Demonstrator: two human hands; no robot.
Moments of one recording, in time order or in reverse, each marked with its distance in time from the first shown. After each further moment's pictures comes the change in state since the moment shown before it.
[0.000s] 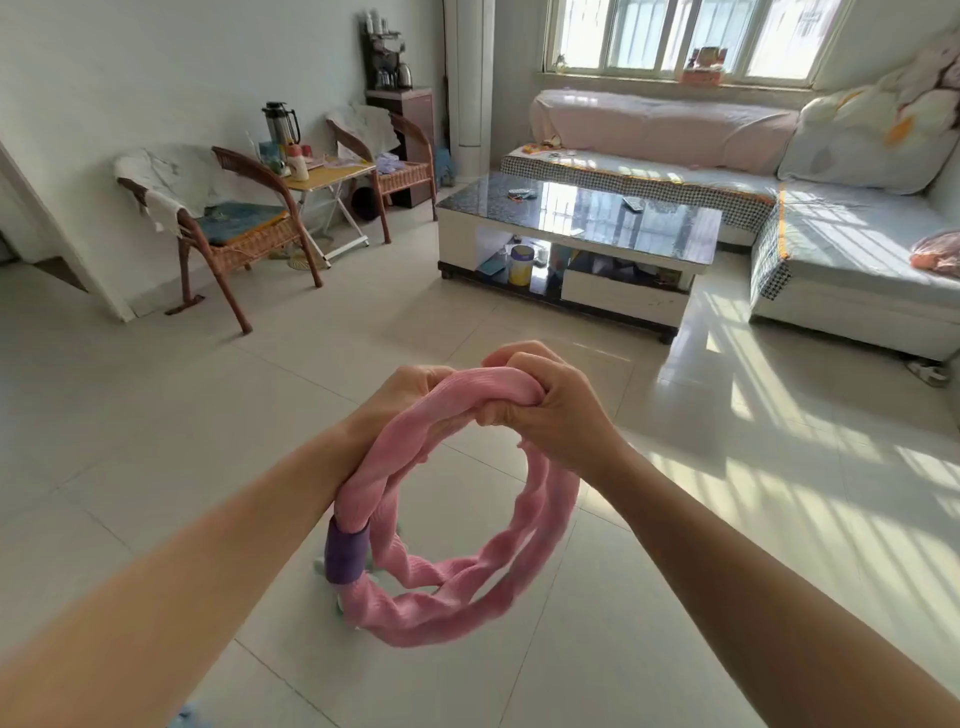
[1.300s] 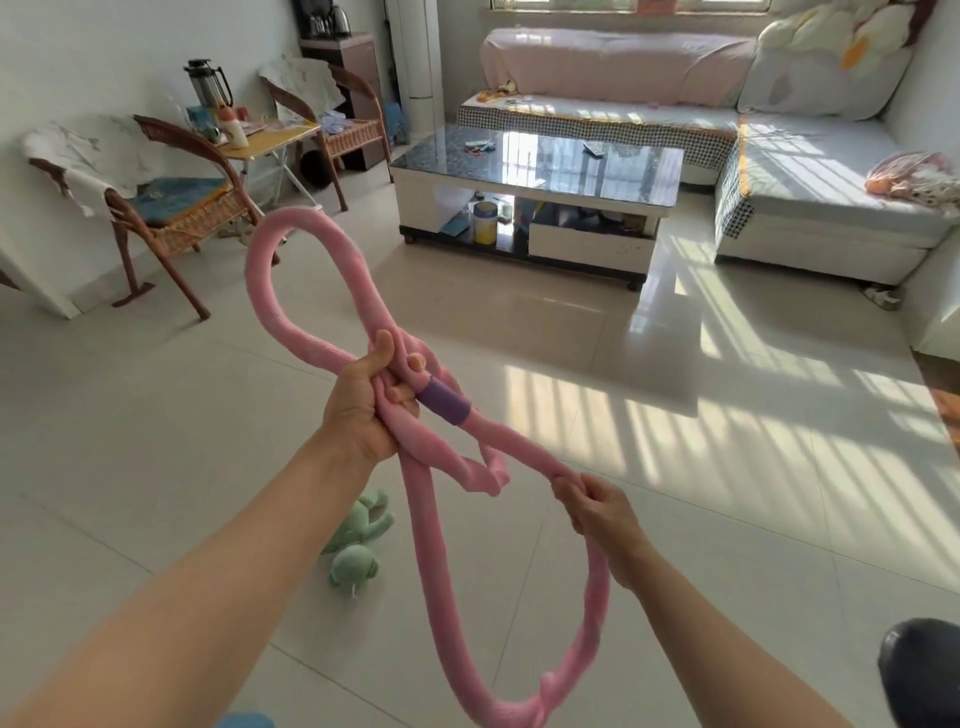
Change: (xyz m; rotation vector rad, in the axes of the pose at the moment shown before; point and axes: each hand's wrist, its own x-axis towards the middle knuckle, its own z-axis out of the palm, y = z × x) left_hand 0.029 -0.038 0.033 -1.133 0.303 -0.234; right_hand -0.131 0.130 0.002 0.190 0.189 0.845
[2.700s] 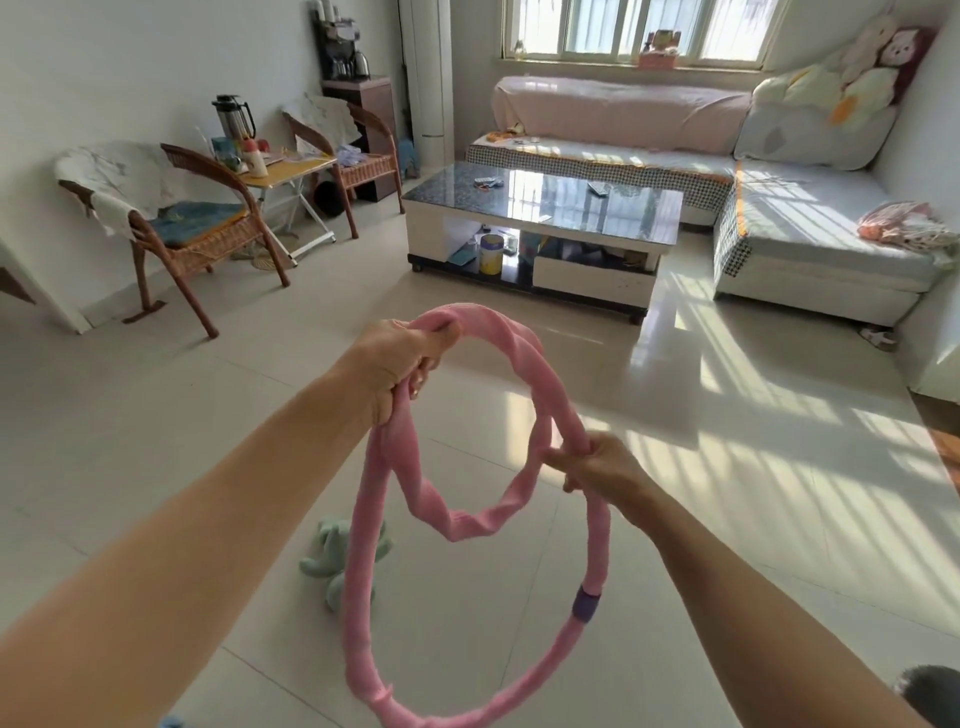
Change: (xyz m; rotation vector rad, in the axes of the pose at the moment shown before) left_hand -0.014 0.047 0.041 0.816 0.068 0.116; right_hand 0.015 -0.078 -0.015 -0.234 -0.115 -0.154
